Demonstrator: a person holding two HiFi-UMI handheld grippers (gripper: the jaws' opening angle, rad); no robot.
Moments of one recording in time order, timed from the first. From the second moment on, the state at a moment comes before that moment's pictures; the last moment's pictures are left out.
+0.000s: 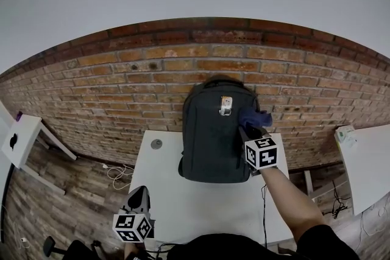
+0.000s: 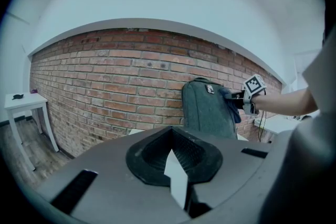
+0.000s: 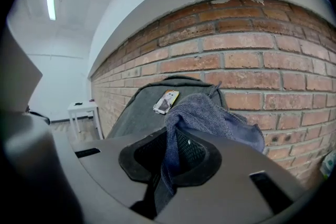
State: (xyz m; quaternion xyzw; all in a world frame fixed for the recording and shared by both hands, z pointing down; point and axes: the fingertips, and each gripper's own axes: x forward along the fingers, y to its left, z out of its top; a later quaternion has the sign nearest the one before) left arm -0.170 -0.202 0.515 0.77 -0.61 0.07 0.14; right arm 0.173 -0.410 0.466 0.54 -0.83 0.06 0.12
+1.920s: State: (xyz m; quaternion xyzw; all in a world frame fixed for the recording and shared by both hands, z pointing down) left arm -0.187 -0.180 0.532 0.76 -0.63 0.06 0.17; right arm 0.139 -0.262 0.694 0.46 -0.82 0.22 0.27
